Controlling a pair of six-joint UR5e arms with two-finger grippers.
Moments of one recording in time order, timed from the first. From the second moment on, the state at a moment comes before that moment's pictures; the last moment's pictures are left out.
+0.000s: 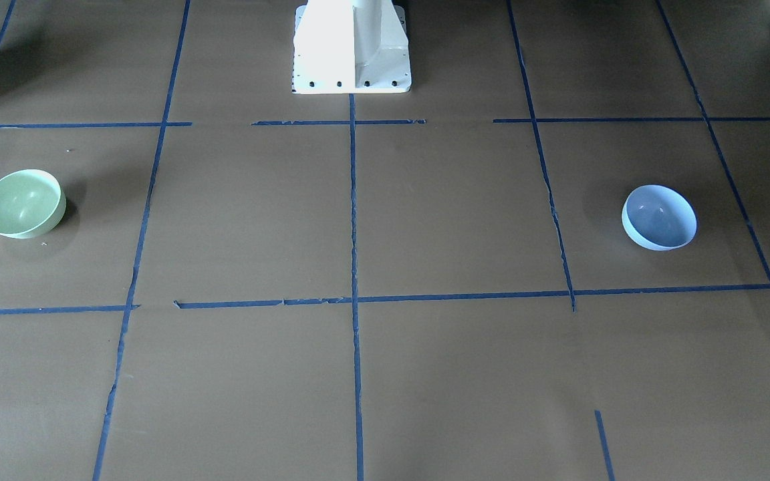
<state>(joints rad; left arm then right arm) -1.59 -1.51 -1.65 -1.44 -2.37 0.04 1.62 -1.72 1.72 -1.52 2.39 -0.03</state>
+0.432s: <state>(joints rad) -1.57 -1.49 -1.64 -1.63 -2.39 -0.19 1.62 -1.72 1.73 -1.52 2.39 -0.03</state>
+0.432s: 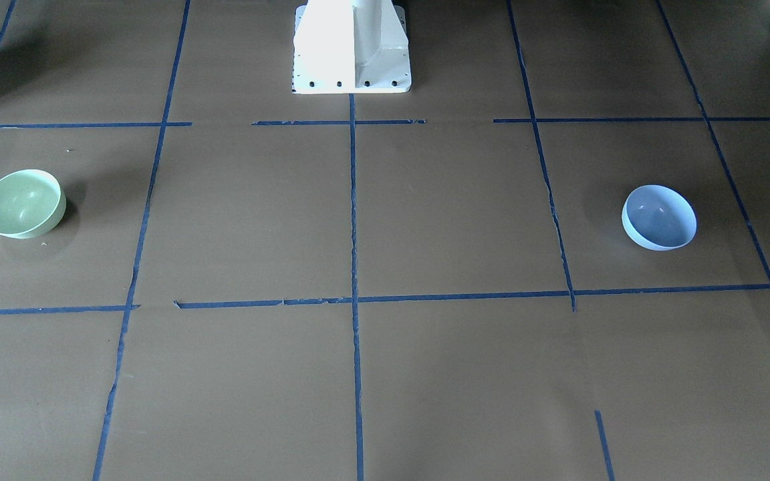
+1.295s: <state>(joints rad) -1.23 -1.48 -1.54 -2.18 -2.42 -0.78 1.62 -1.72 1.73 -1.52 2.39 -0.03</state>
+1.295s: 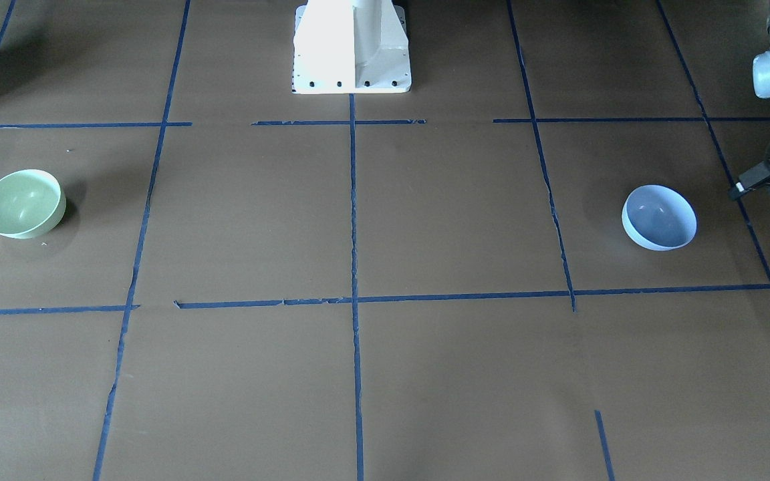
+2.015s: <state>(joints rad) -1.10 -1.56 -1.49 -2.23 -2.38 -0.86 1.62 -1.72 1.73 -1.52 2.39 -0.03</state>
